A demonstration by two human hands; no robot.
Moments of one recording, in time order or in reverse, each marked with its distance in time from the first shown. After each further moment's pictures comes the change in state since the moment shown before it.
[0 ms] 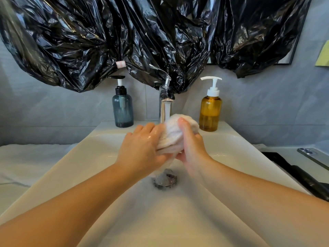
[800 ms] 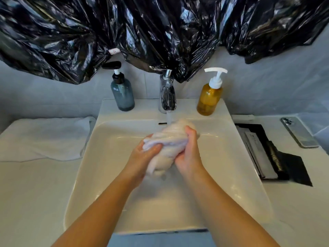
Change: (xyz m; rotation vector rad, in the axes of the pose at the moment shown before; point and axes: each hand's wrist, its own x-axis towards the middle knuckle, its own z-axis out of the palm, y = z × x) left_hand -0.012 -0.004 -0.032 -1.539 -0.349 -0.881; right_hand -0.043 -0.037 0.028 0.449 0.205 0.386
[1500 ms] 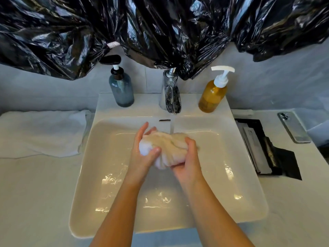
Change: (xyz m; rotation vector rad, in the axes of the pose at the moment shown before) left_hand 0.001 0.000 -0.002 0.015 0.058 0.223; right_hand -0.009 0.014 -0.005 0.002 0.124 0.123
